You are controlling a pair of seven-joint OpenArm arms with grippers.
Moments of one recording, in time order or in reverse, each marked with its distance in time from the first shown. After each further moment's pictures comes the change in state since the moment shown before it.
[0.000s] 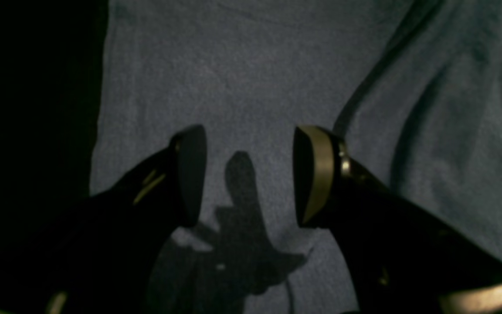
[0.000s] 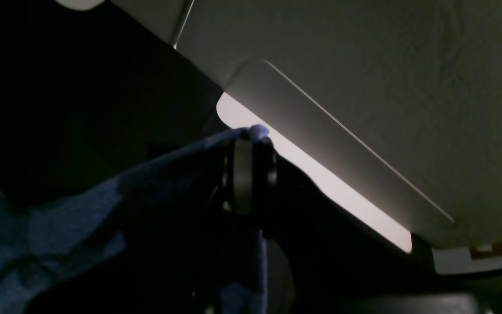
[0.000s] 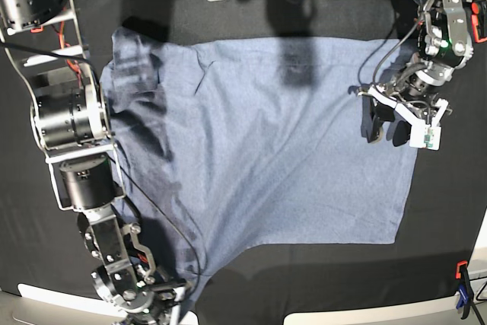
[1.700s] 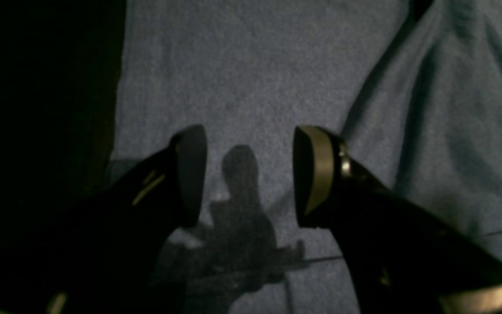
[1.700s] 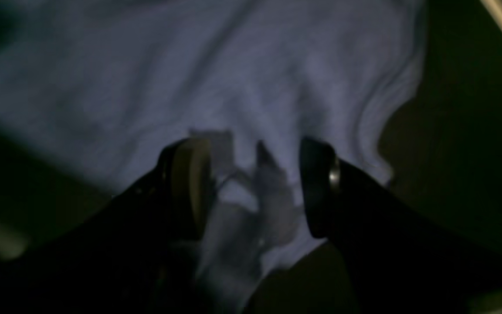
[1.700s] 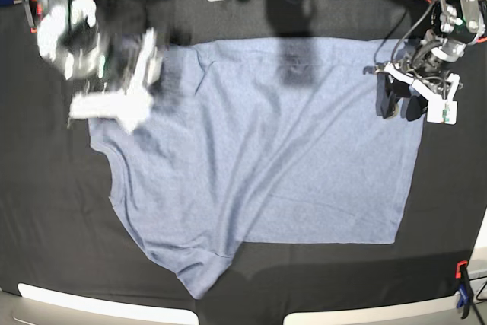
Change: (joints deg) left arm 5.7 -0.1 -6.8 0.0 -4.3 -4.3 0.4; right arm -80.0 22.7 12.9 88.3 19.8 4.9 -31.3
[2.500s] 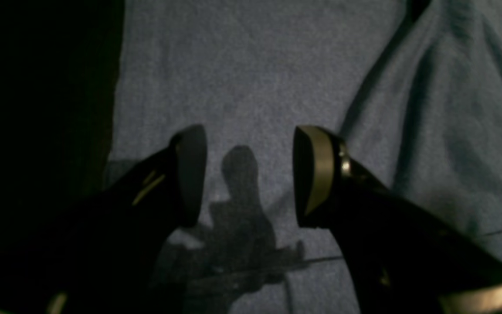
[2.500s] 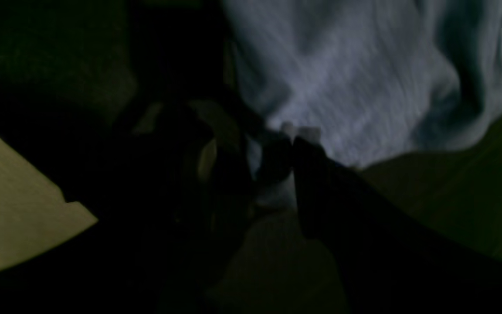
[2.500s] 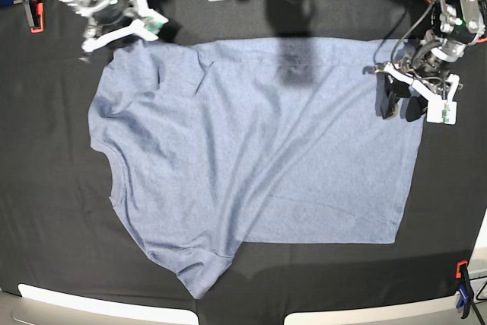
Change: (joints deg) left arm 0.0 -0.1 0.0 0.0 0.0 0.0 -0.2; right arm -6.6 6.6 -11.3 -13.2 -19.8 -0.8 3.9
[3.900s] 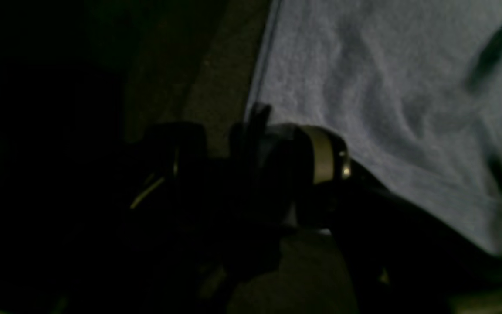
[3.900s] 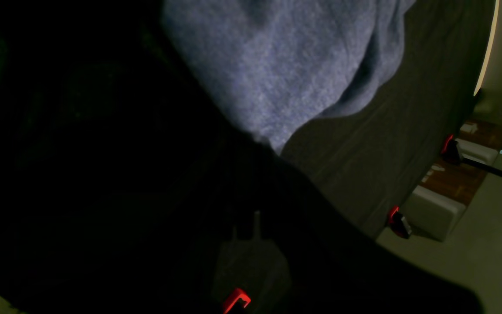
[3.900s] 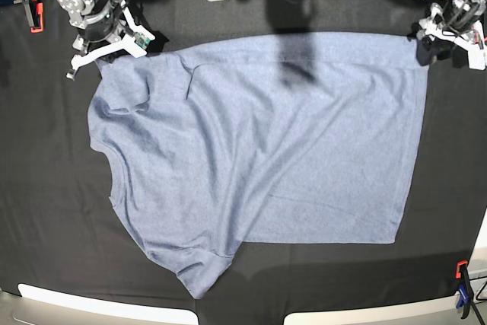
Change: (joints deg) left arm 5.6 0.0 -18.1 -12.7 -17.0 -10.7 13.3; right arm 4.6 5.7 -6.9 -3.9 -10.9 -12.0 -4.6
